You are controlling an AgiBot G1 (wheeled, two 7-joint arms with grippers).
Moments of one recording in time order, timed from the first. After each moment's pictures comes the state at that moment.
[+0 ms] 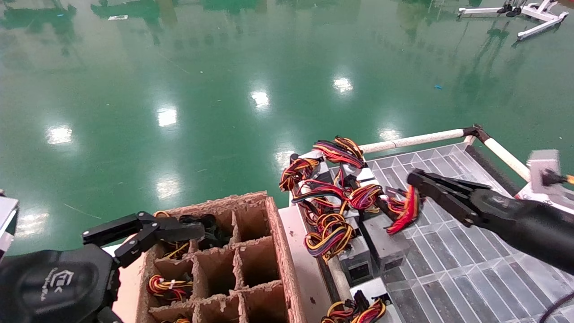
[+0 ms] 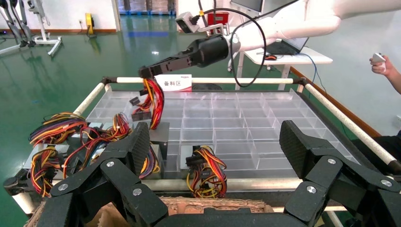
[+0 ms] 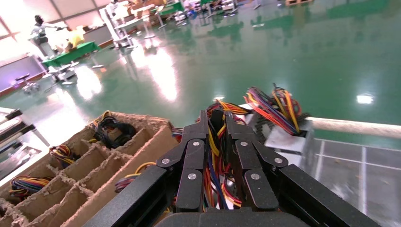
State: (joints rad) left arm -1.09 0.58 0.36 -1.26 0.67 1.46 -0.14; right arm 1.44 -0.77 -0.79 0.07 -0.46 -1.58 -0.19
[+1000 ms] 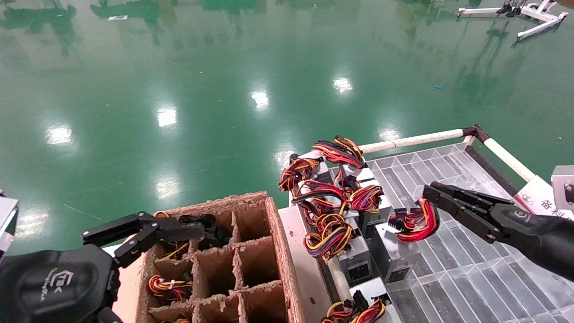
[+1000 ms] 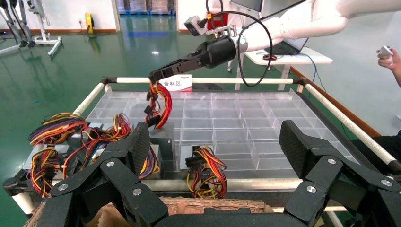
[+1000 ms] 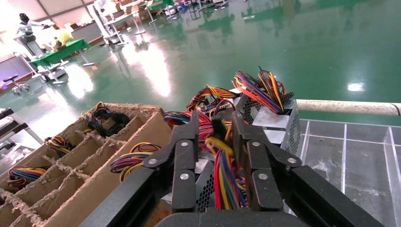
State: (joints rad) left arm -1.09 0.58 0.36 -1.26 0.67 1.46 -0.14; right arm 1.37 -0.71 -0.78 0.11 -0.43 -1.57 -0.17
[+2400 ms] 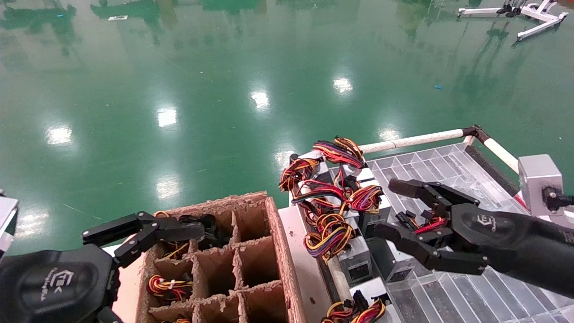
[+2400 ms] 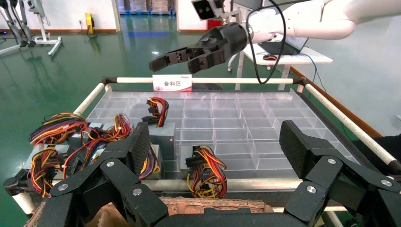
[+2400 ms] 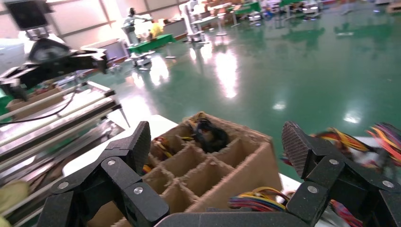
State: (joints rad) left arm -1.09 0.58 0.36 -1.26 0.67 1.46 -0.14; right arm 1.22 -0.66 -0.54 0.68 -0.58 -1.53 0.00
